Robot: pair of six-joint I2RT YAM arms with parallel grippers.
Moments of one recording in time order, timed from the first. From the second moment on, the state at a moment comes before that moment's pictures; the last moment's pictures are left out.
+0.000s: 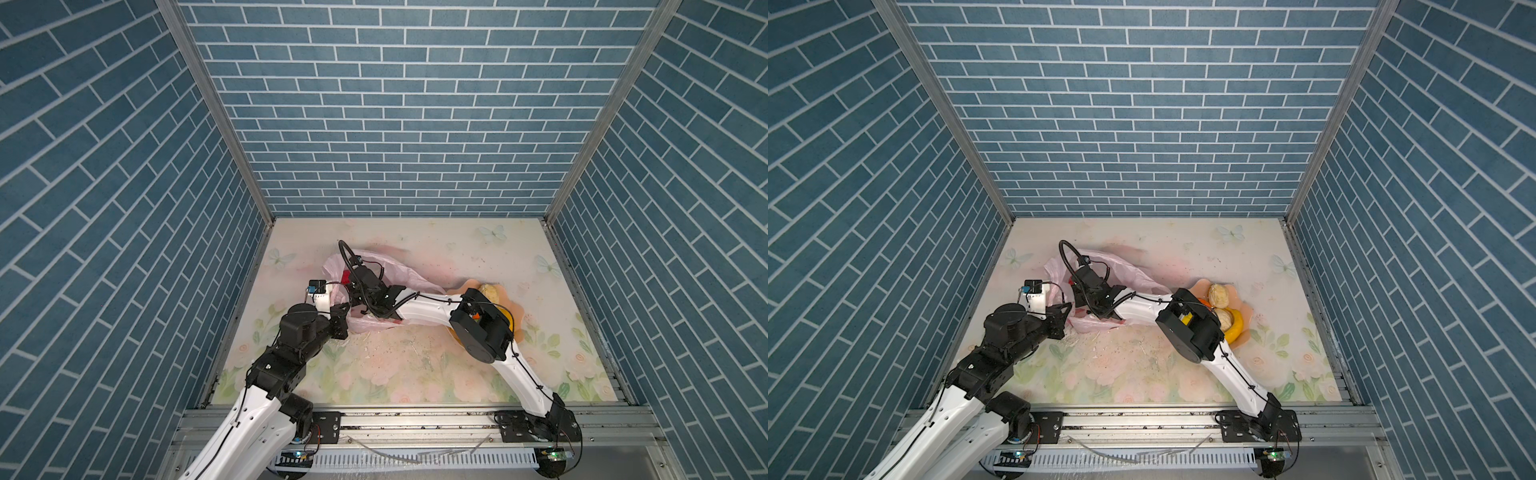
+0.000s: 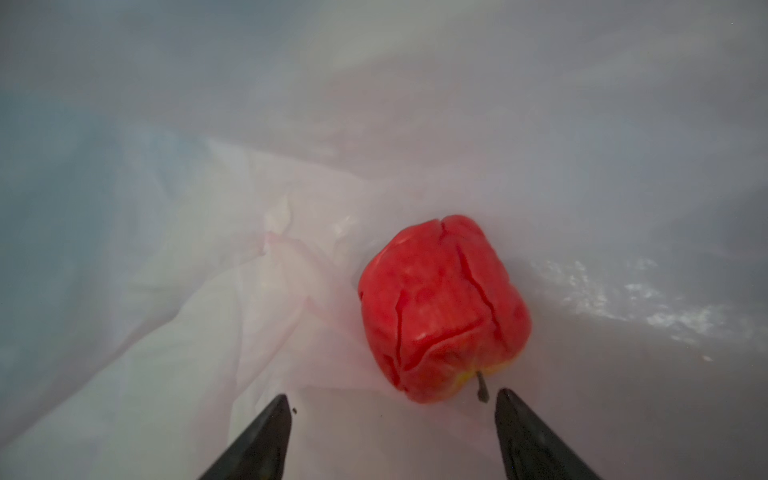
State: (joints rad) left arm -0.42 0.58 0.49 -0.33 0.08 -0.40; right arm 1.06 2.38 1.82 -0.02 0.13 0.52
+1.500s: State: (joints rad) left arm -0.42 0.63 0.49 -0.24 0.22 -0.40; right arm 1.02 2.58 2.08 -0.03 -0.14 0.55
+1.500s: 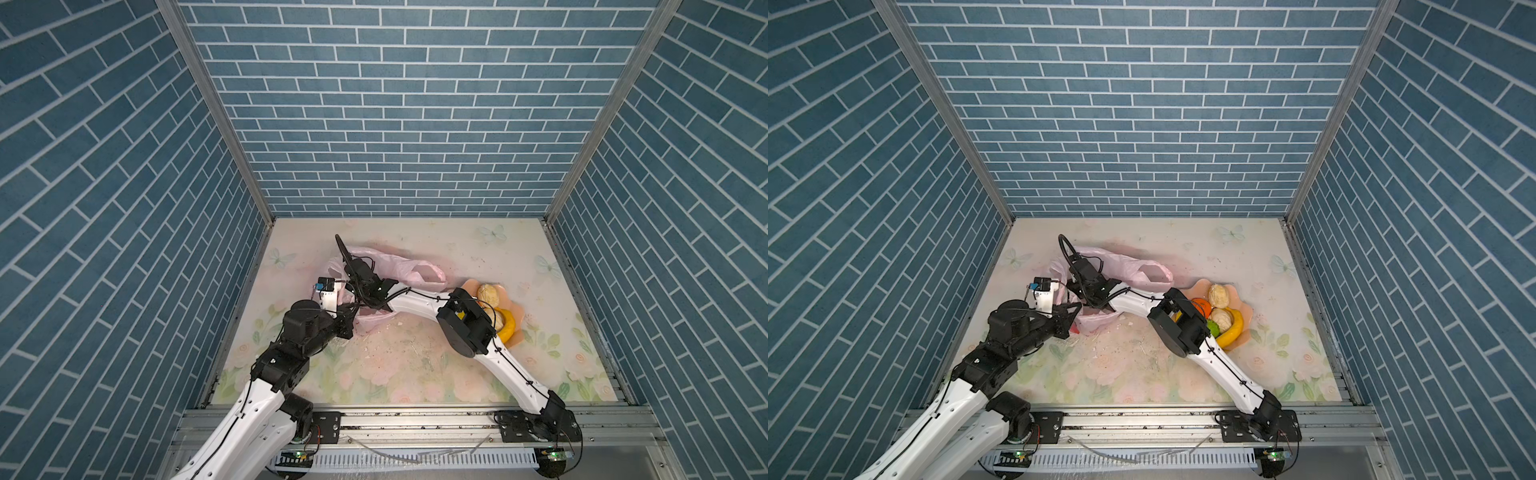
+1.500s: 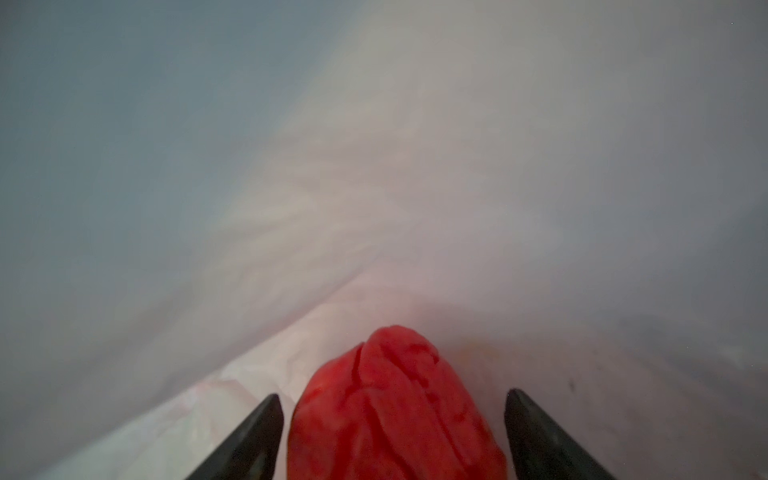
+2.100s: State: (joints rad) left arm -0.42 0.63 0.48 -0.24 0.23 -0.40; right arm 1.01 2.60 2.12 -0.06 -0.13 0.58
